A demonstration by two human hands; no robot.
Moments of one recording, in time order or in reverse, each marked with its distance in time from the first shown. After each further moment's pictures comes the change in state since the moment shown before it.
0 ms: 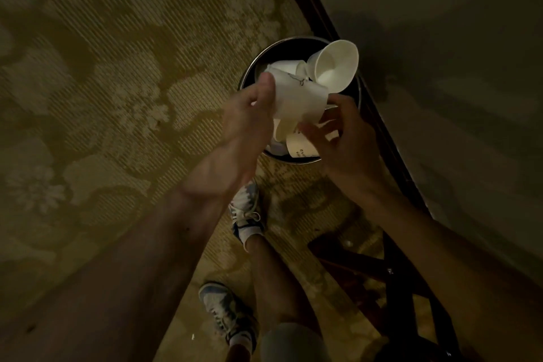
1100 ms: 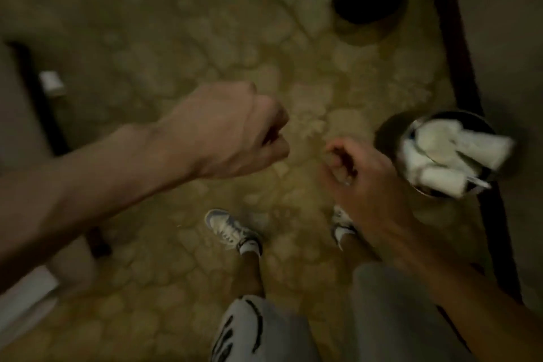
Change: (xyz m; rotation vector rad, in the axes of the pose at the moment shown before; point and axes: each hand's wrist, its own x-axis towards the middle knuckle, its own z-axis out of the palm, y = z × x) left_hand -0.257 0.163 -0.315 1.514 -0.022 0.460; right_hand -0.165 -0.263 0.089 -0.126 -0.278 -0.632
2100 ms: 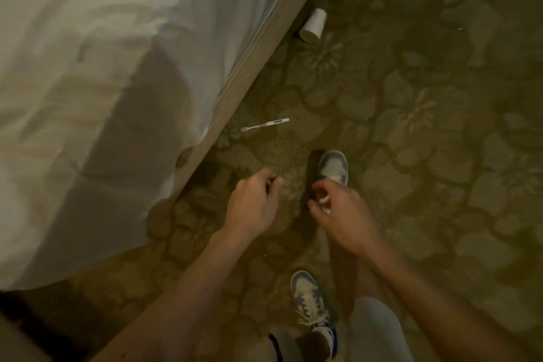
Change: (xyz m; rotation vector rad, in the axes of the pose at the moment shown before) left_hand -0.389 -0.522 0.374 -1.274 0.528 -1.276; right_hand 0.156 -0.355 0.660 -0.542 -1.004 -0.235
